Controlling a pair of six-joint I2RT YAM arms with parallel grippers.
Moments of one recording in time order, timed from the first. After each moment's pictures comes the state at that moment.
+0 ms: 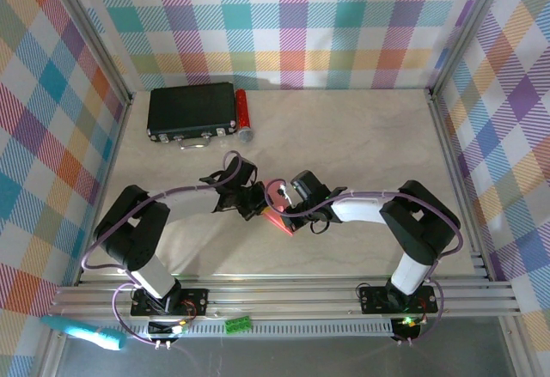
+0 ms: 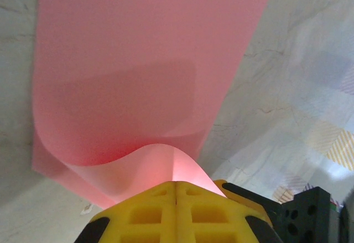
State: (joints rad) left arm -0.61 1.65 0.83 -0.16 0.40 -1.19; right arm 0.79 1.71 0.80 -0.11 -0.29 0.20
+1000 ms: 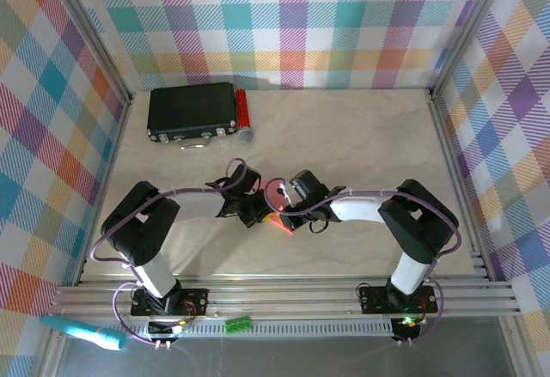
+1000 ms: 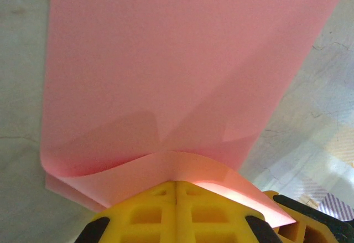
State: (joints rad) left arm -0.63 1.69 0.79 -0.13 0.37 -1.22; right arm 0.79 1.72 0.81 -0.11 -0.29 0.22
